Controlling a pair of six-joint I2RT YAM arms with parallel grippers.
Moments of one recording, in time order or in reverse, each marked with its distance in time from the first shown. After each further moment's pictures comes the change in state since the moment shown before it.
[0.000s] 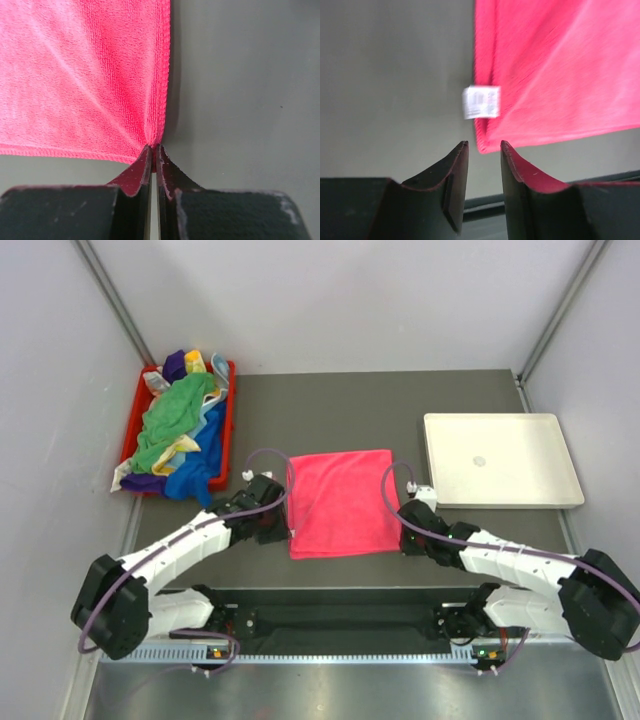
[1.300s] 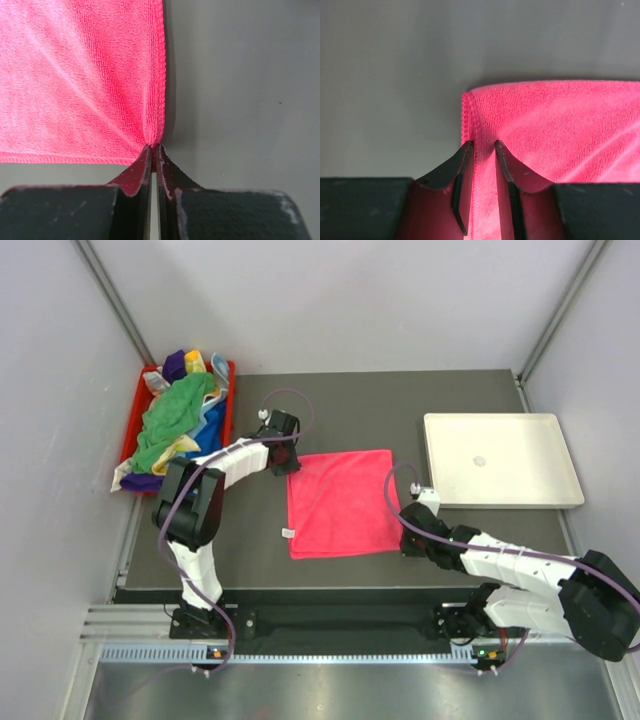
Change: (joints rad) left arm 0.217 0.713 0.604 0.197 -0.102 0.201; right arm 0.006 -0.013 -0.032 0.034 0.026 0.051
